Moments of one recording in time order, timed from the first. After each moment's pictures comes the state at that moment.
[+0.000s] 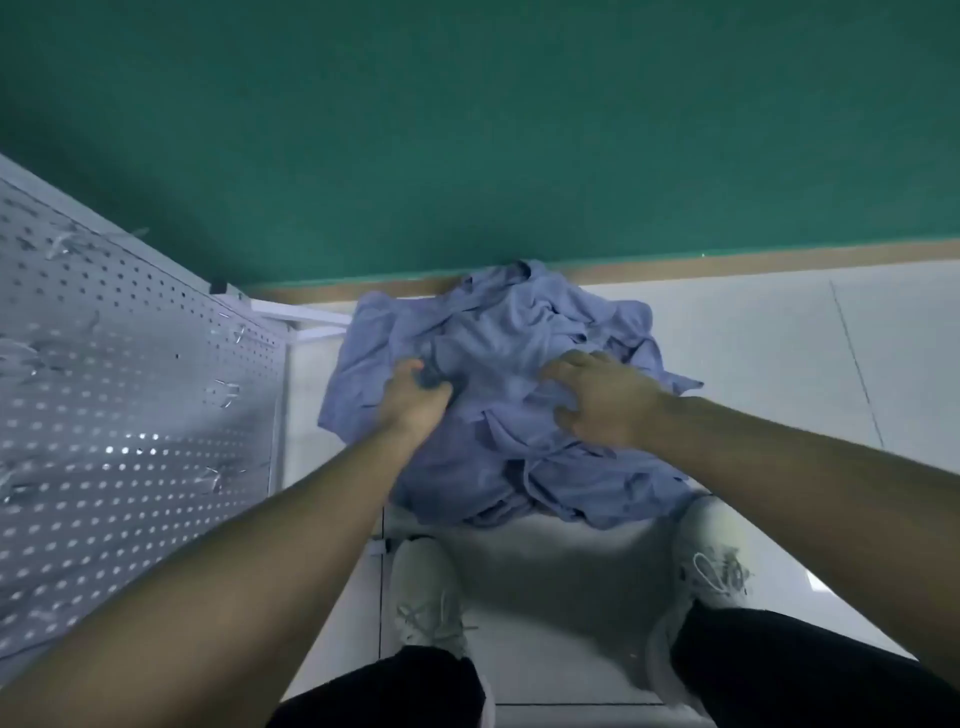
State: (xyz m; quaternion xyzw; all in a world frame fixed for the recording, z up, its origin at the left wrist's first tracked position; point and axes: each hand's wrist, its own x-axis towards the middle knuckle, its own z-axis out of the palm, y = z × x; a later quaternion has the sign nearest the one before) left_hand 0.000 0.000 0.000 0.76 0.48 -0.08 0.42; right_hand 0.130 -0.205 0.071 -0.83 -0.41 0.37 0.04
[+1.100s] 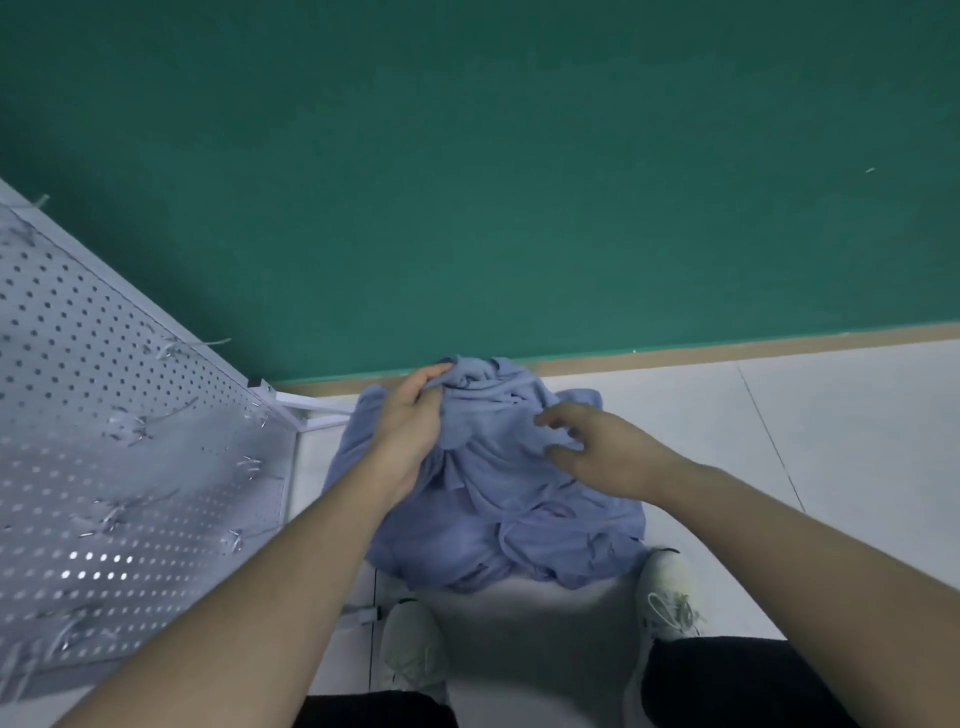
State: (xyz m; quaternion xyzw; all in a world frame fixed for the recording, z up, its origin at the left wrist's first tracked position) left_hand 0.007 -0.060 0.191 0.66 0.38 0.10 0.64; right_hand 0.103 -0.262 0.199 -0.86 -0.31 0.33 0.24
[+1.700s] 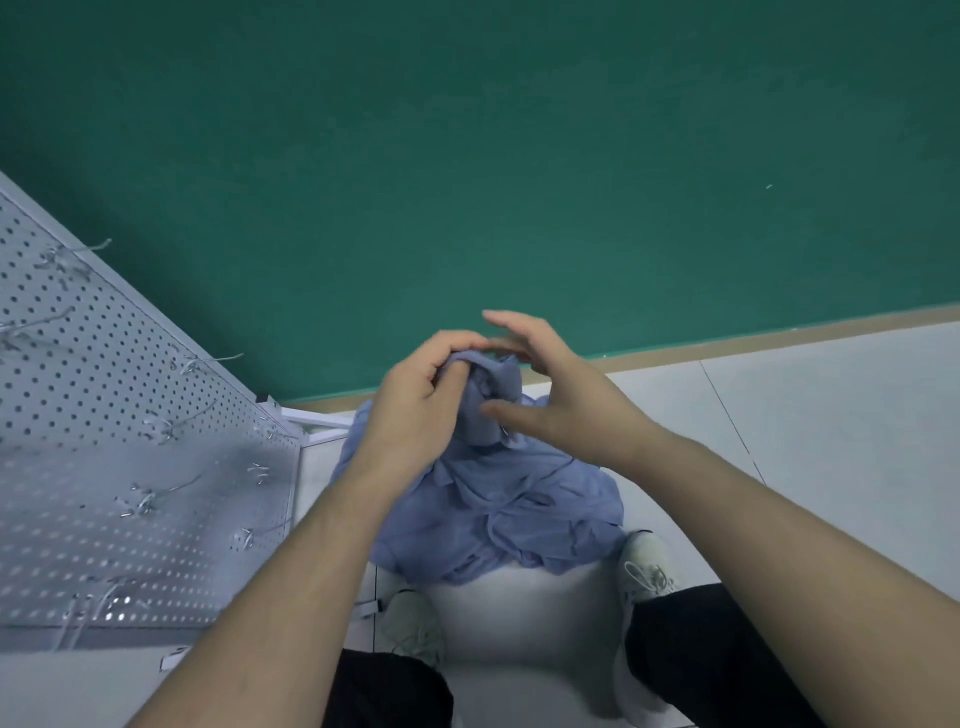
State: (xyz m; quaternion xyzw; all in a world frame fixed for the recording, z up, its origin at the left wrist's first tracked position) left_hand -0.039 -0.139 0.312 0.83 0.15 0.18 0.51; right_hand 0.052 -0.289 0.299 -0.74 -0.40 0.19 0.50
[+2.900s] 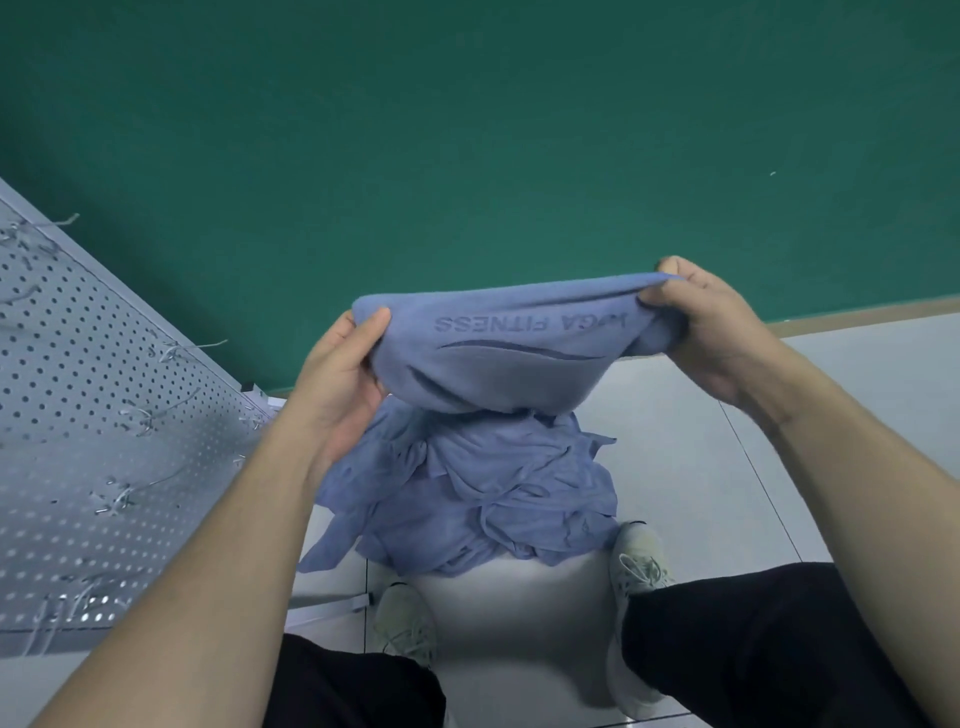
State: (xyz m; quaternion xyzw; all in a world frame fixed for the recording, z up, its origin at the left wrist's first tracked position) left_hand -0.033 -0.073 0.293 0.51 0.23 0.15 0.82; right_hand 0.130 -0.341 0.311 -0.62 -0.12 0.25 0.73
